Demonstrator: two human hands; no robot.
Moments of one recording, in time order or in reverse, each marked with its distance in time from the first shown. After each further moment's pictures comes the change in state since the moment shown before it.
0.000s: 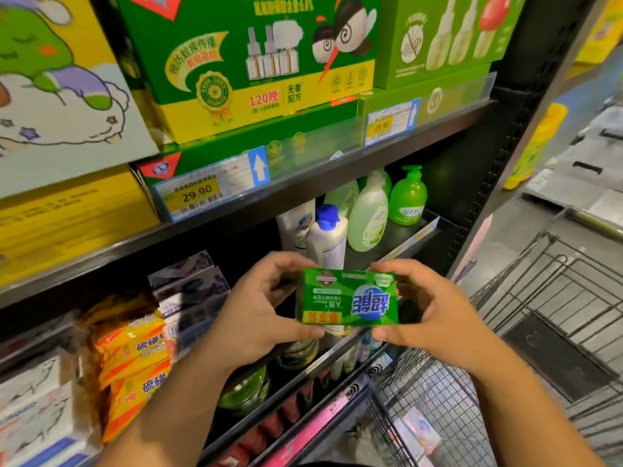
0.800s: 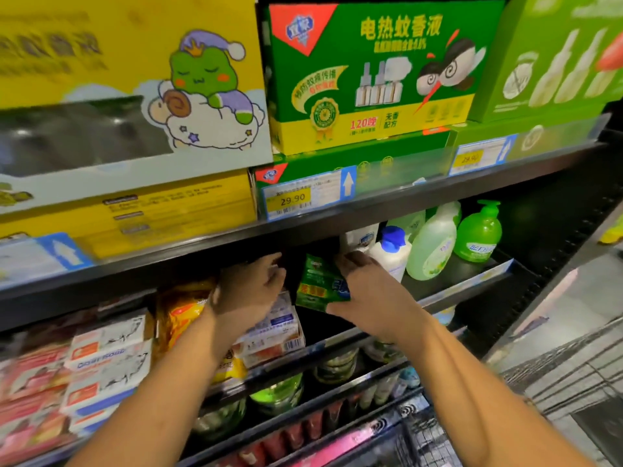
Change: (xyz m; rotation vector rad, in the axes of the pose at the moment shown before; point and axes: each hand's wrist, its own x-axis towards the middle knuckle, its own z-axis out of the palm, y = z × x) left_hand -0.001 -0.009 -0.083 1.000 0.344 -0.361; right_hand 0.115 -0.006 0.105 -1.013 -0.312 -0.127
